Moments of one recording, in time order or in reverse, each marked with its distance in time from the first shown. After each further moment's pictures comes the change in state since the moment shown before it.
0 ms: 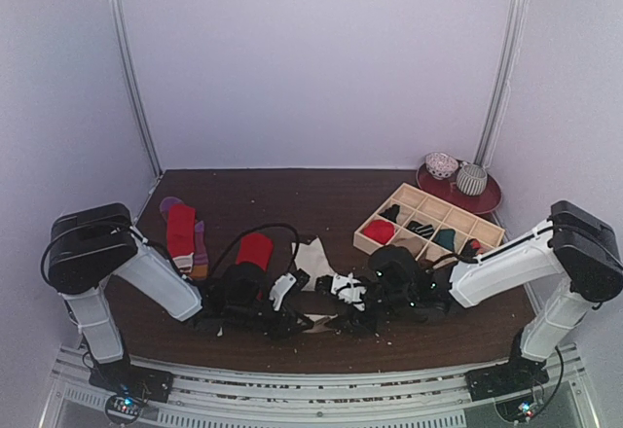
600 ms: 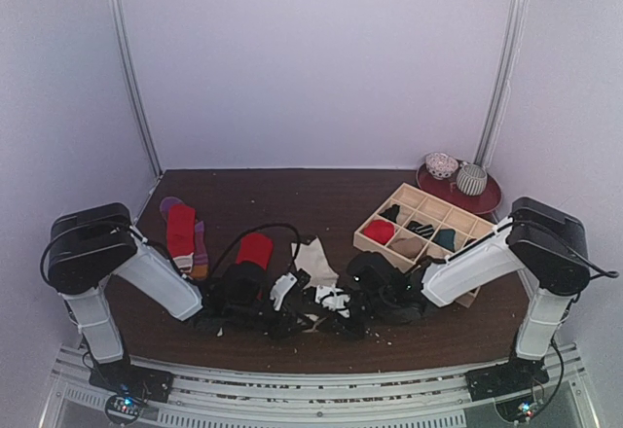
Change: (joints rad) left arm 0.002 -0.002 0.007 -0.015 0.000 0.010; right arm 0.001 0.192 0.106 -0.014 -0.083 -0.018
